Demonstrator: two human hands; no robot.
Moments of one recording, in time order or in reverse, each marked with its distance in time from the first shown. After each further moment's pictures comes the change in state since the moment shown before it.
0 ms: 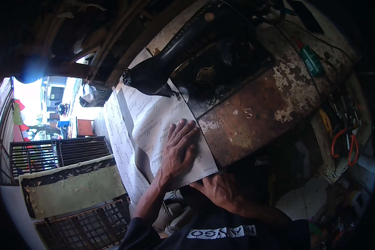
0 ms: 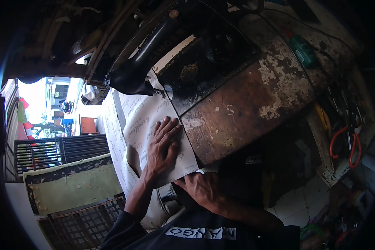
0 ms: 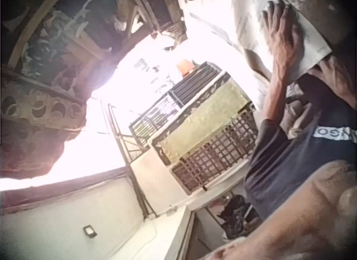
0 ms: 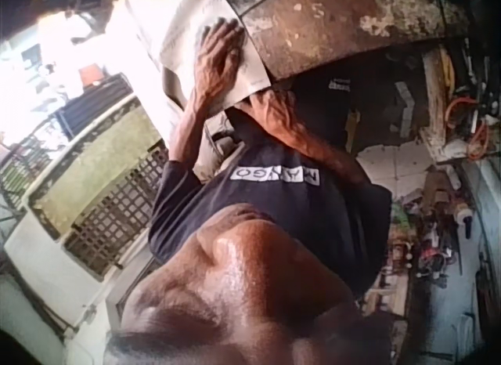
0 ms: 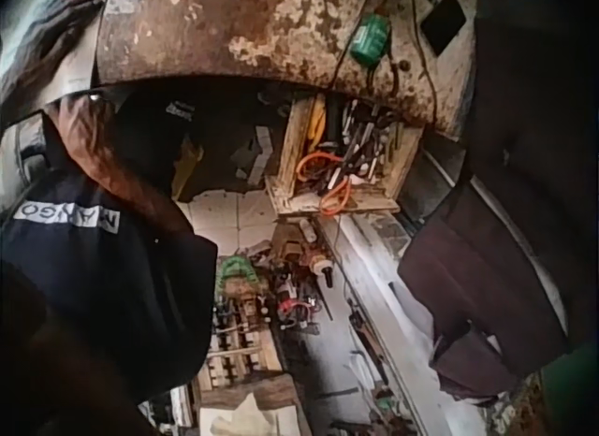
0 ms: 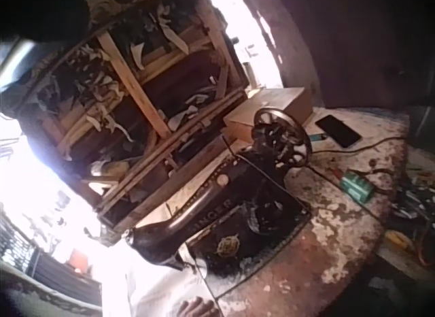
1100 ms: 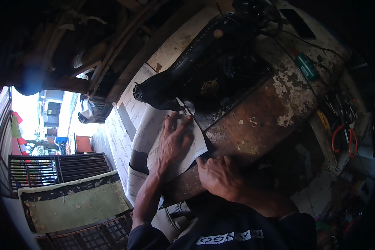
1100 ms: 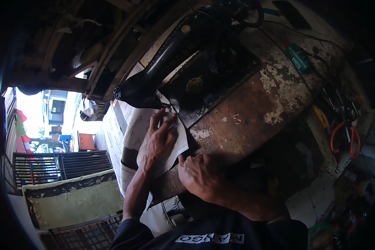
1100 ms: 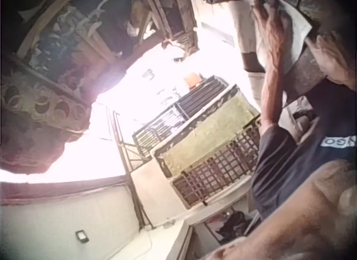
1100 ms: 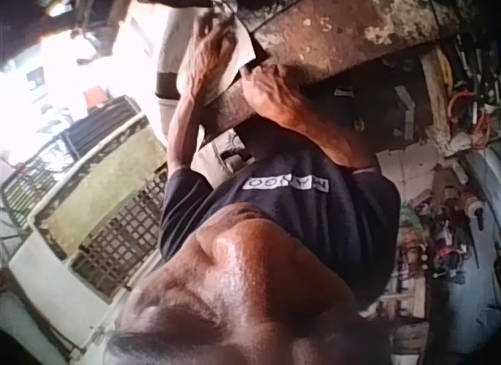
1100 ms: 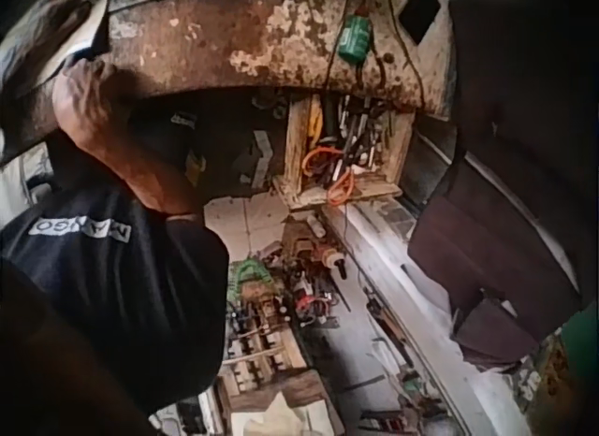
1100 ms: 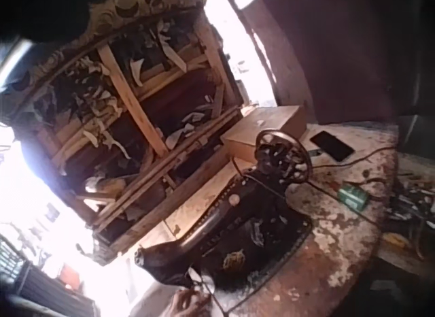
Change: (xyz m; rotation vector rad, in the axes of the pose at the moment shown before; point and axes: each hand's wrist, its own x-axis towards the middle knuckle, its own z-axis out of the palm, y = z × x) left_hand 0.049 -0.053 -0.016 0.080 0.094 0.025; right_hand 0.060 -0.012 -0.035 -0.459 0.166 -0.295
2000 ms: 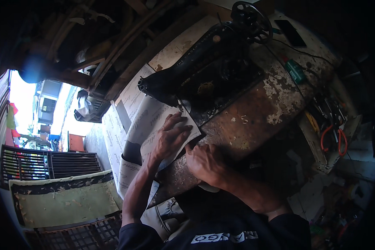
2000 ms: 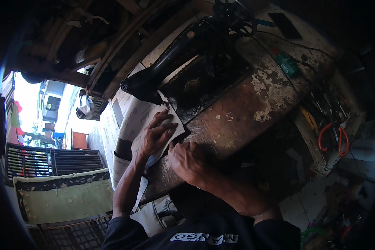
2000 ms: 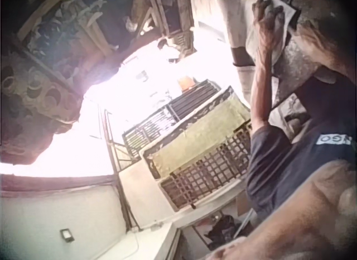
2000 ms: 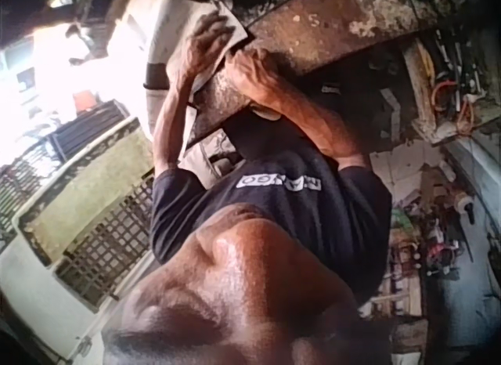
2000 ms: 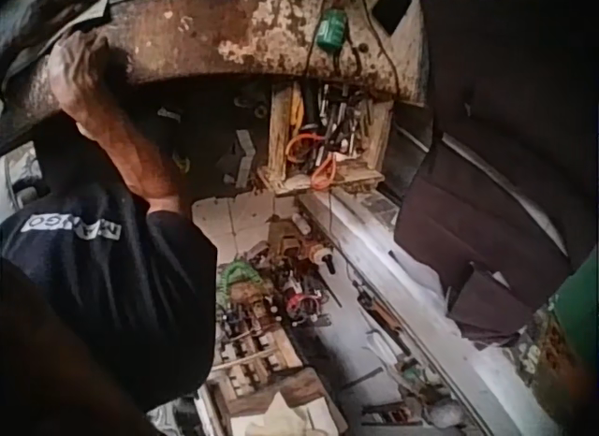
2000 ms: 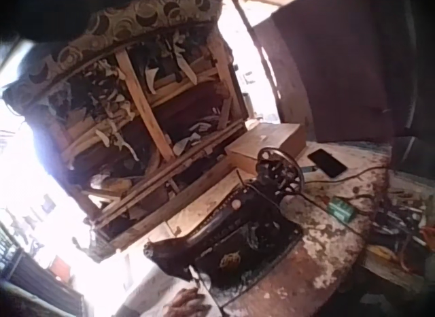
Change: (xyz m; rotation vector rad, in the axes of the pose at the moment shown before) left_hand -0.003 -0.030 0.003 -0.194 -0.007 0.257; right_hand 0.018 -0.004 0.029 -0.259 0.281 -0.077
